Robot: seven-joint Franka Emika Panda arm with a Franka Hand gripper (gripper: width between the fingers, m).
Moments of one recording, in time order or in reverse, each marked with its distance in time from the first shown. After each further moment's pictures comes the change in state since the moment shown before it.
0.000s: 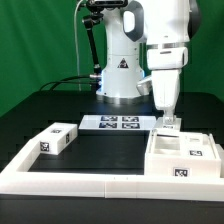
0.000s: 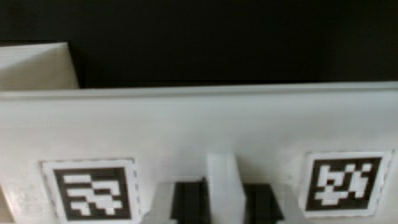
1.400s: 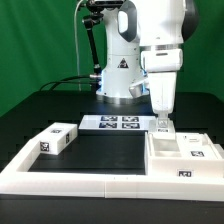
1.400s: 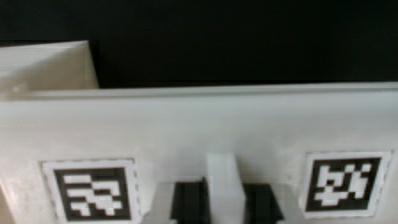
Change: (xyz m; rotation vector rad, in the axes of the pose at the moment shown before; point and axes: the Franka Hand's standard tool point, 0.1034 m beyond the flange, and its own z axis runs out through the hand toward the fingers) arm -0.014 0.021 0.002 0.008 -0.010 -0.106
